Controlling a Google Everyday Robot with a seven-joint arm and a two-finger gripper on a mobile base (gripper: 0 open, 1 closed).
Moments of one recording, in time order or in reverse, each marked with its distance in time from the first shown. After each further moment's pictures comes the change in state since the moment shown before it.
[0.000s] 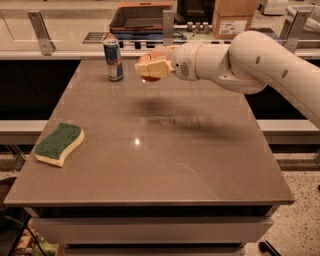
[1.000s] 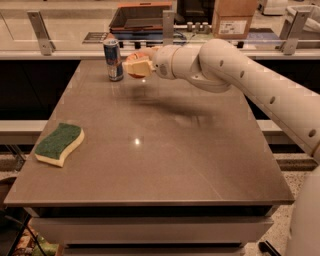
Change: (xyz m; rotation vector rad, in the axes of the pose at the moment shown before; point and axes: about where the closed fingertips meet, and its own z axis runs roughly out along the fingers) arm 0.015 -0.033 0.081 0.039 -0.033 -0.024
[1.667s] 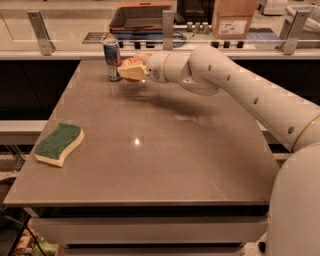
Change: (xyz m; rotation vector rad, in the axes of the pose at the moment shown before) arm 0.021 -0.002 0.032 -0.016 0.003 0.020
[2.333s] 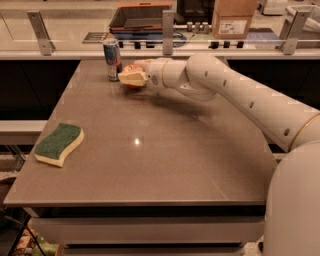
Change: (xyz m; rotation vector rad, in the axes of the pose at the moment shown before) arm 0.026 -0.001 0.009 0.016 0.029 0.027
